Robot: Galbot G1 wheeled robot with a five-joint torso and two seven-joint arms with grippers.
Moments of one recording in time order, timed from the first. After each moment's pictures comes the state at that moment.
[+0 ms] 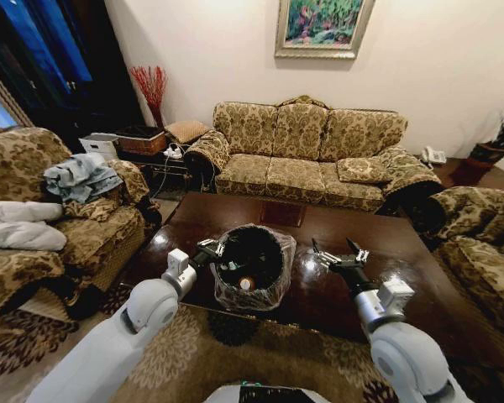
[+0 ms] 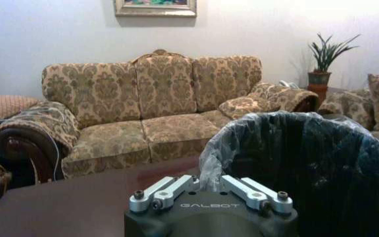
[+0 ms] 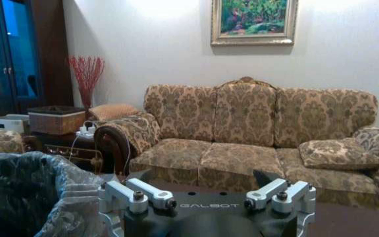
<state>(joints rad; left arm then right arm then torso) 1.20 -0.87 -0.26 -2.23 -0.59 0.43 -0.10 -1.55 1.10 0.52 2.44 0.46 -0.40 0.27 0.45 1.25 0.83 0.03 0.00</state>
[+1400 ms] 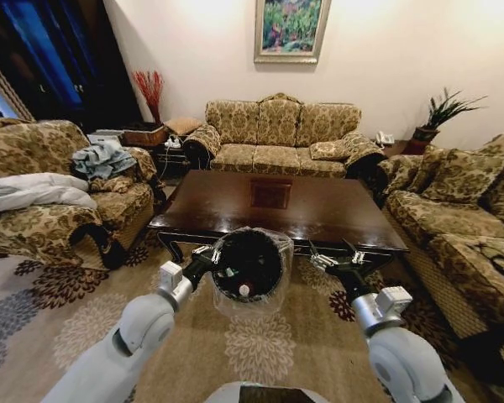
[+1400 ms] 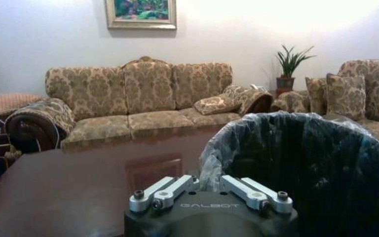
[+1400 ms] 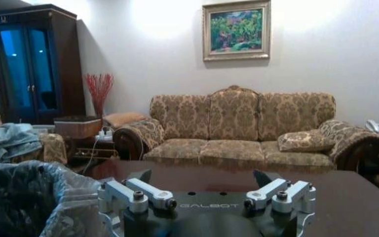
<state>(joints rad) 1.36 -0.94 -0.36 -2.30 -0.51 0.40 -0.09 -1.57 1.11 0.51 2.43 0.45 -0.32 0.23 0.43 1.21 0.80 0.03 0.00</state>
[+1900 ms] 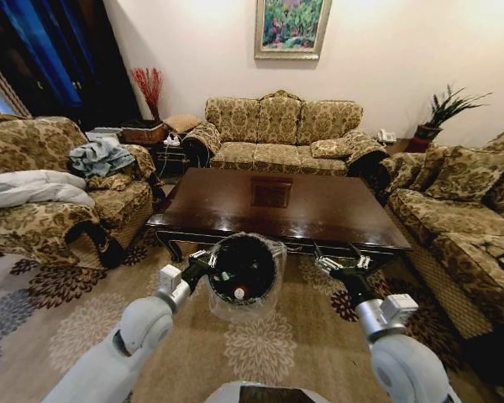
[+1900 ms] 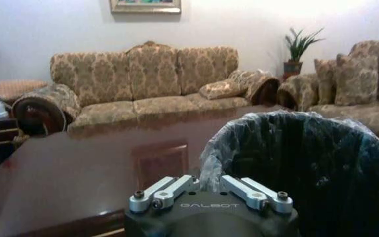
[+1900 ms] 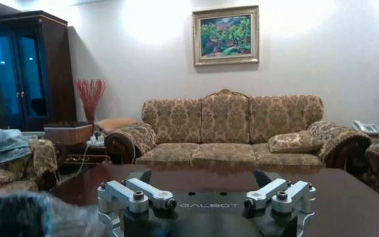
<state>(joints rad) 1.38 -0.94 -0.35 -2.23 -0.48 0.38 -0.08 -1.64 1.16 0.59 2.45 0.43 -0.27 0.18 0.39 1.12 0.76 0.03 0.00</state>
